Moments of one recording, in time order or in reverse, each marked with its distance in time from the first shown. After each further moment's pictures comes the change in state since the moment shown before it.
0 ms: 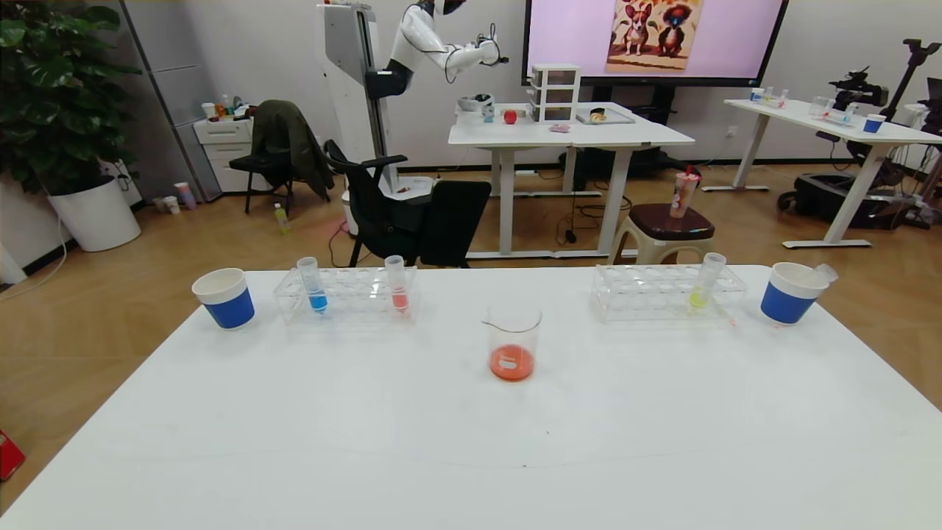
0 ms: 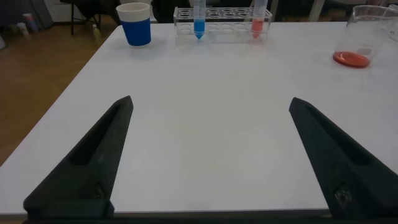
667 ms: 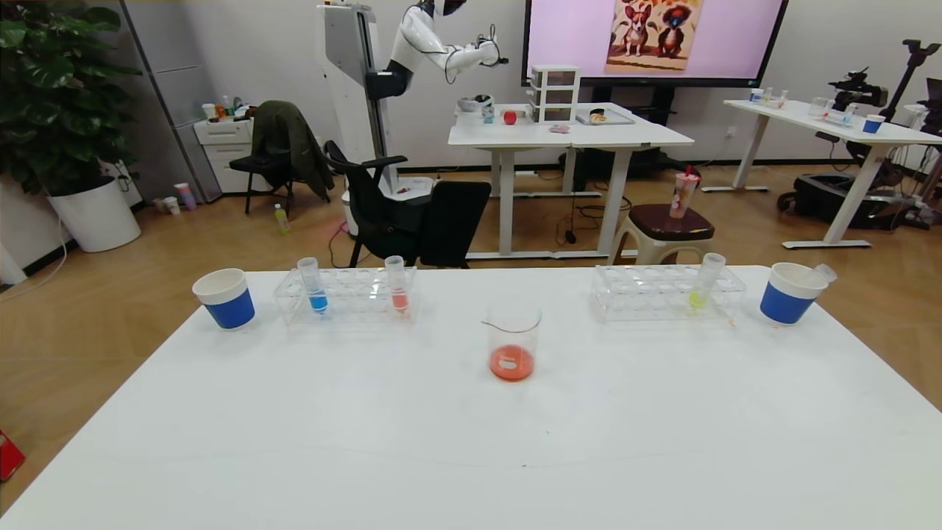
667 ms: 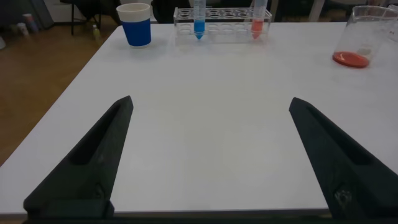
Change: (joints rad) left arm 0.000 0.000 0.000 0.000 0.000 0.000; right arm -0.032 -0.422 0.340 0.153 0.163 0.124
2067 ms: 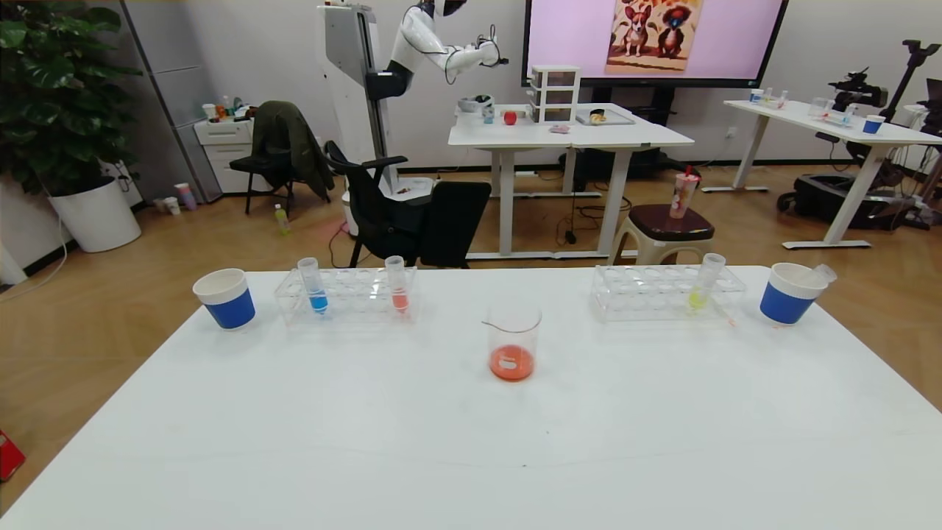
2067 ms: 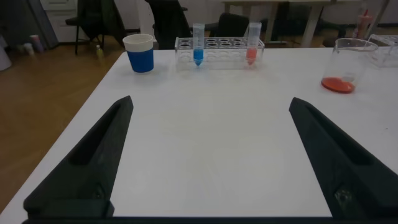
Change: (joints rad) left arm 0.000 0.044 -0.123 0.008 -0.003 -0.001; right arm -0.003 -0.008 0.140 0.159 -0.018 0.132
